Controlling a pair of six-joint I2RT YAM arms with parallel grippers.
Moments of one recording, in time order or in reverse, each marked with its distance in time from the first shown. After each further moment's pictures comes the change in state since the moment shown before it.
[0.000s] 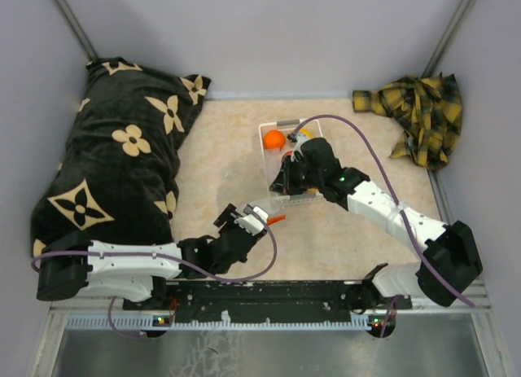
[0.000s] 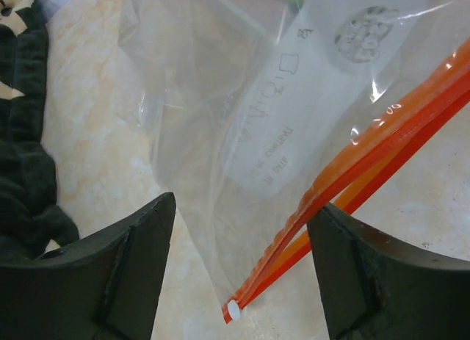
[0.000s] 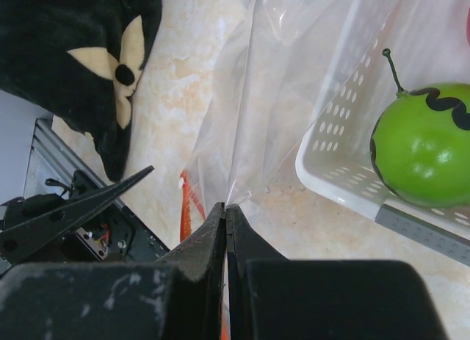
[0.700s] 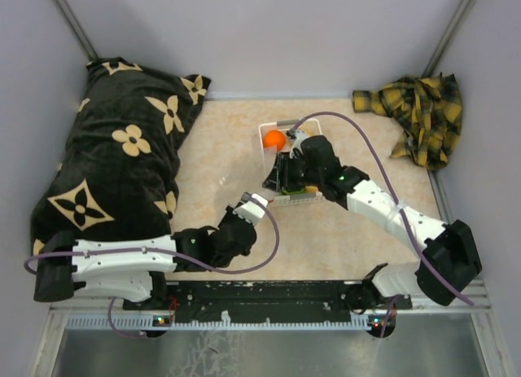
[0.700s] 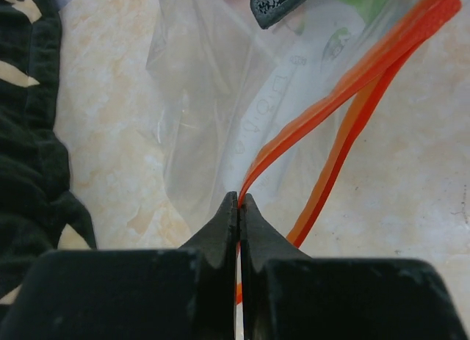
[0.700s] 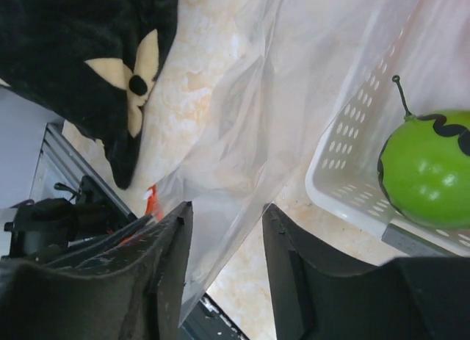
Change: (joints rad) left arm -0.001 -0.023 0.179 -0.257 -0.034 -0.102; right arm 0.000 0.015 0.011 0.039 -0.015 0.002
